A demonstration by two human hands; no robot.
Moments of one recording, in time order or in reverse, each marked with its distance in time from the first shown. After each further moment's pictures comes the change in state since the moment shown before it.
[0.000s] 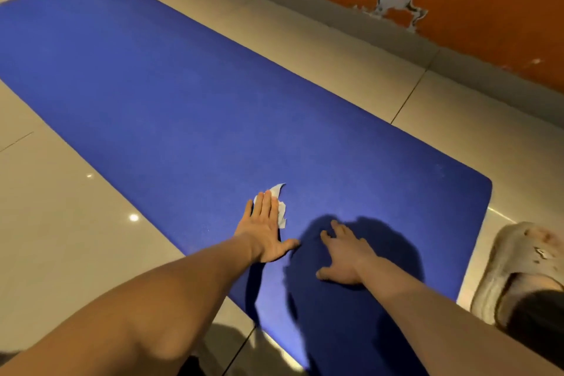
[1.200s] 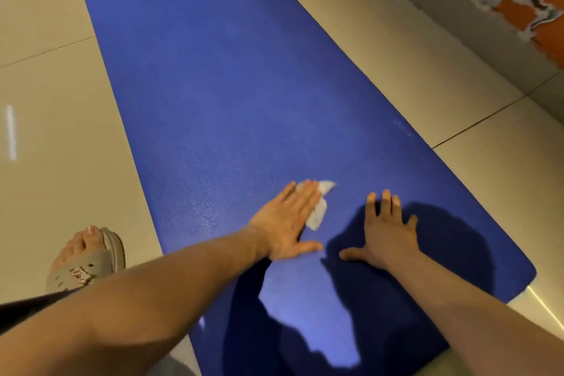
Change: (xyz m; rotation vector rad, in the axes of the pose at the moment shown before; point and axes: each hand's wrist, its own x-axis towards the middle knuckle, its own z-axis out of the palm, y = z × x) left_hand 0.064 0.108 0.005 -0.023 0.273 0.087; right_hand 0.073 0.150 -0.065 -0.316 0.138 -0.027
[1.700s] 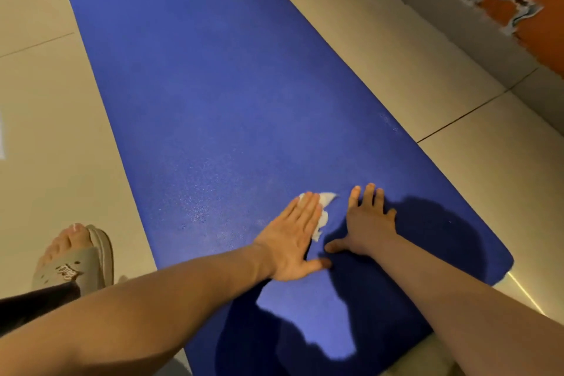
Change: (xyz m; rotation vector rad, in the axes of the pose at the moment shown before) left_hand -0.007 0.056 0.004 -0.128 -0.061 -0.017; right_hand 0.008 -0.003 -0.006 -0.001 -0.063 -0.007
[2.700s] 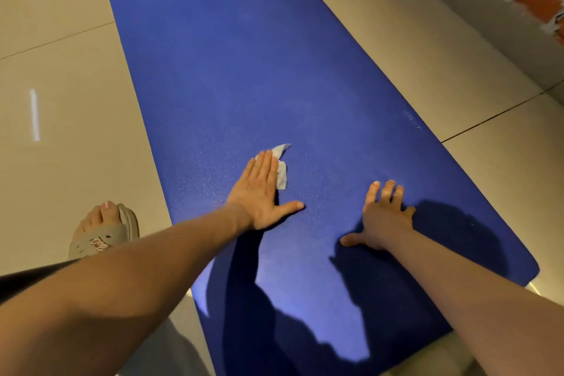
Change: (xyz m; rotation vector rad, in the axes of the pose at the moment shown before) left_hand -0.024 -0.081 -0.029 -0.014 -0.019 -0.447; right_hand 0.001 -0.002 -0.002 -0.059 -0.023 0.006
